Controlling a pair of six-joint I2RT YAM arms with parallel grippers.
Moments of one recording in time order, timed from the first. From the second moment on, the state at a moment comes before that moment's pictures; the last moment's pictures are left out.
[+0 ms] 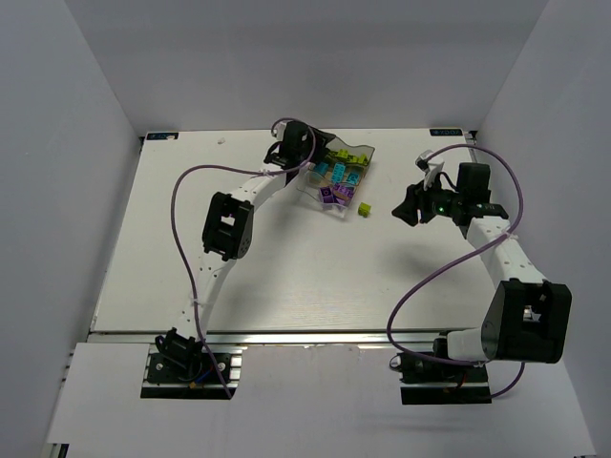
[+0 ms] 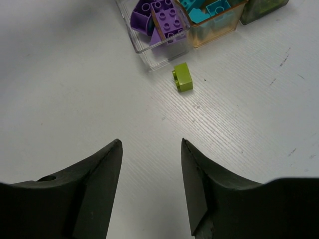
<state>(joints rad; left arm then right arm) -0.46 2.67 2.32 -0.01 0.01 -1.38 -0.02 1.35 0.96 -0.30 -0.77 -0.34</state>
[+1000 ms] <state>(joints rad) -0.28 1.25 0.89 -0.08 0.16 -0.83 0.23 1.95 1.48 -0.51 -0.48 -0.55</state>
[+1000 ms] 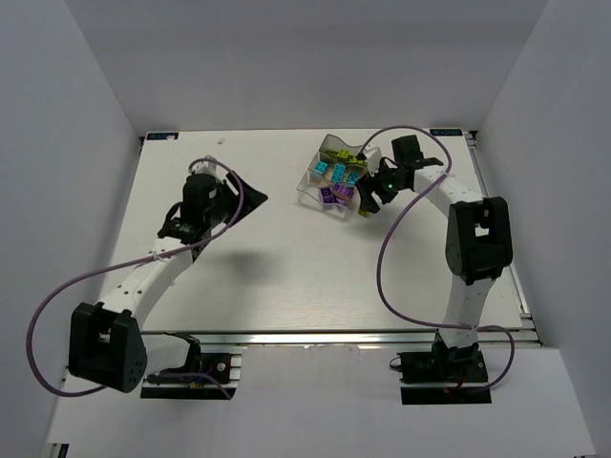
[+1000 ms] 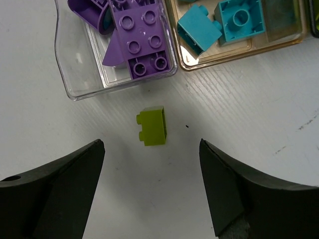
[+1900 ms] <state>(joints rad) -0.28 1.19 0.84 -0.14 0.12 -0.84 0.26 2.03 1.45 -0.45 -0.44 -0.56</state>
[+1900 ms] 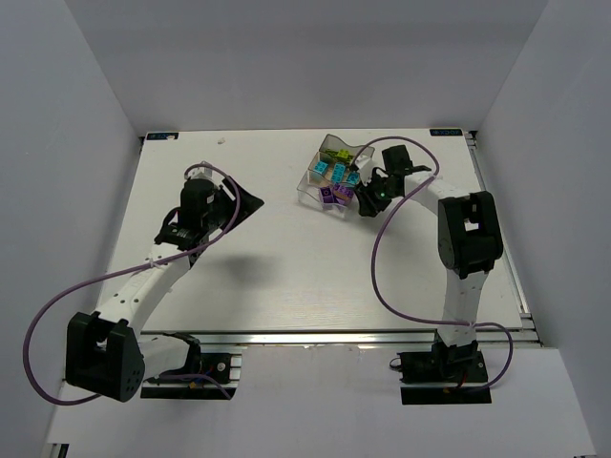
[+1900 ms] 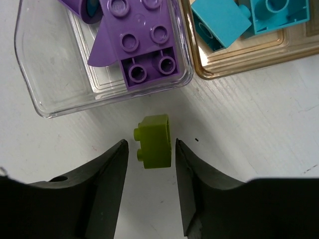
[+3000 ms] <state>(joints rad) -0.28 1.11 0.78 -0.14 0.12 -0.85 0.24 1.75 1.43 -0.47 -0.51 -0.49</state>
